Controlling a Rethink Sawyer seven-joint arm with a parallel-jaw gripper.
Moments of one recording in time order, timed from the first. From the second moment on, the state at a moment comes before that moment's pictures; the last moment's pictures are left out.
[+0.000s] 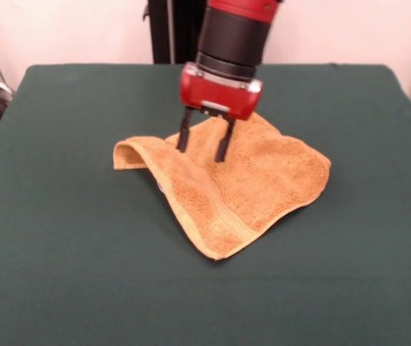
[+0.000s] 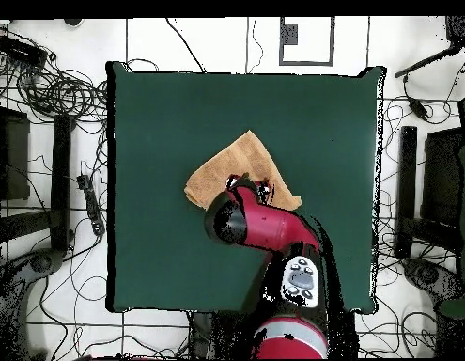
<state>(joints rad) -0.03 -0.48 -0.23 1.69 0.03 0.02 1.80</state>
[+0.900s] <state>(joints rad) -0.06 -0.40 -0.24 1.69 -0.09 -0.01 1.80</state>
